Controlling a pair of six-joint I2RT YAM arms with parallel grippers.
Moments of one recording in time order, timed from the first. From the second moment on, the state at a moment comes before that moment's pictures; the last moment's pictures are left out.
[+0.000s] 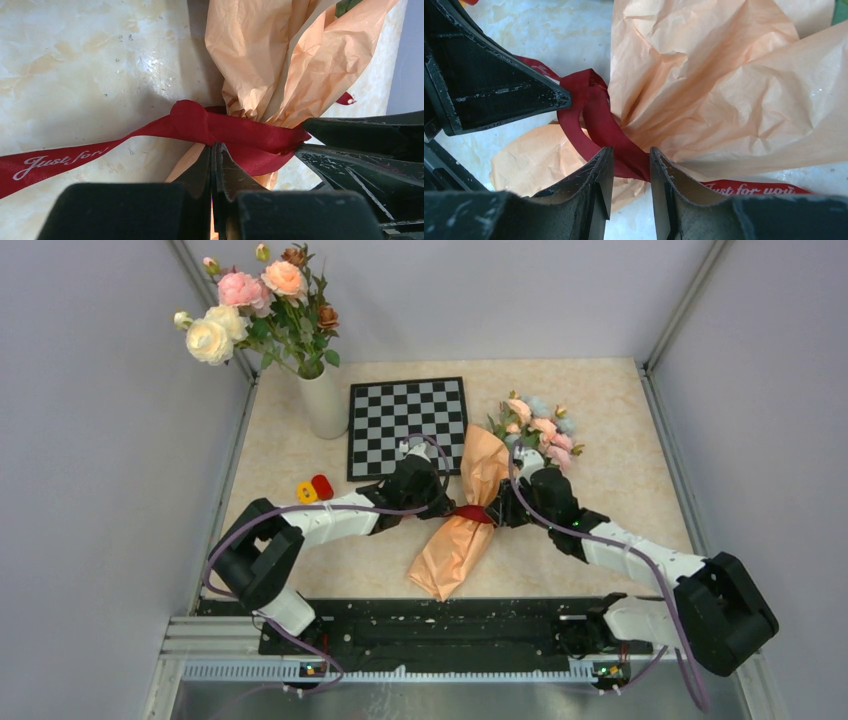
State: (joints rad) left arm -0.76 1.58 0.85 0.05 0.04 -0.89; right arm 0.57 1.16 0.49 0.12 -0.12 0.39
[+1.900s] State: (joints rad) left arm -0.54 1.59 0.85 -0.05 0.07 -0.78; right arm 0.57 1.02 0.52 -0.13 0.22 0.50
